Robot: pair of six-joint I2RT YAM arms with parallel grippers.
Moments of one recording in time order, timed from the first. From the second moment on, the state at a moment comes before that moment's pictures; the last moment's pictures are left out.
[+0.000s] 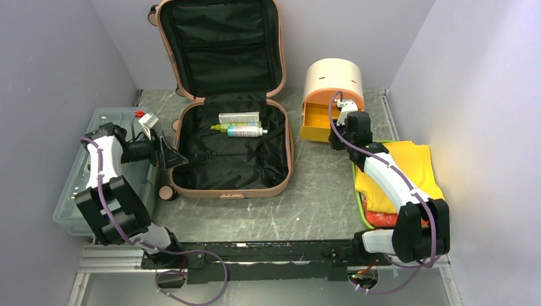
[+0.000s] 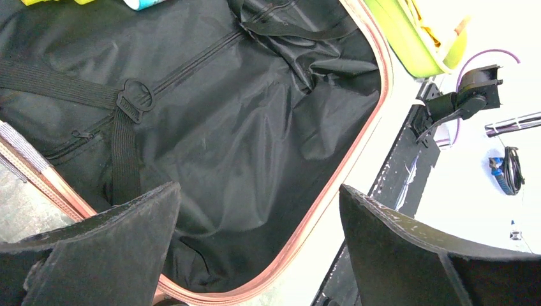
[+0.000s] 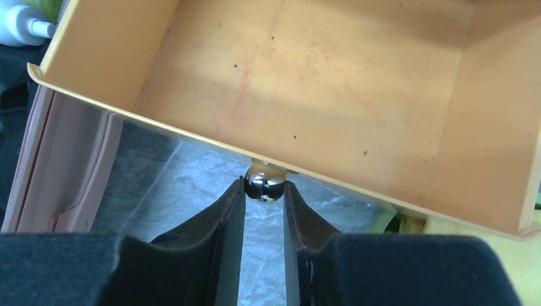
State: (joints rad) left arm 0.48 1.48 1.19 -1.25 1.21 0.95; right arm 0.19 1.30 0.89 -0.19 -0.02 0.02
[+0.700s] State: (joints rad) left arm 0.06 1.56 1.38 -0.97 0.75 0.77; right arm 0.15 1.06 0.99 -0.41 -0.47 -0.41
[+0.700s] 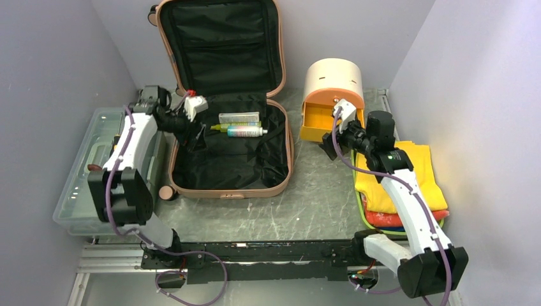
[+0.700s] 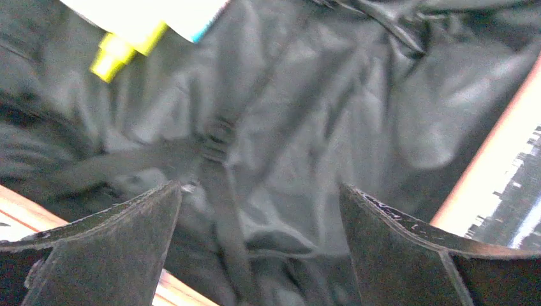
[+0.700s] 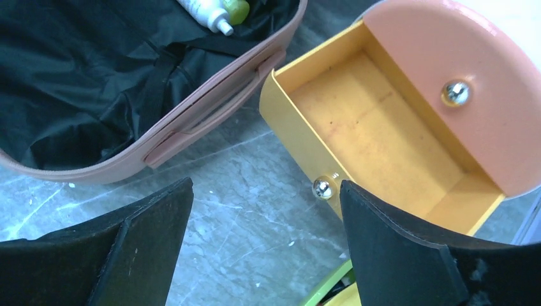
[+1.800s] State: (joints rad) left arm -0.07 2.28 1.96 -0.88 0.53 0.82; right arm 0.03 1.05 0.95 -0.42 -0.60 -0.47
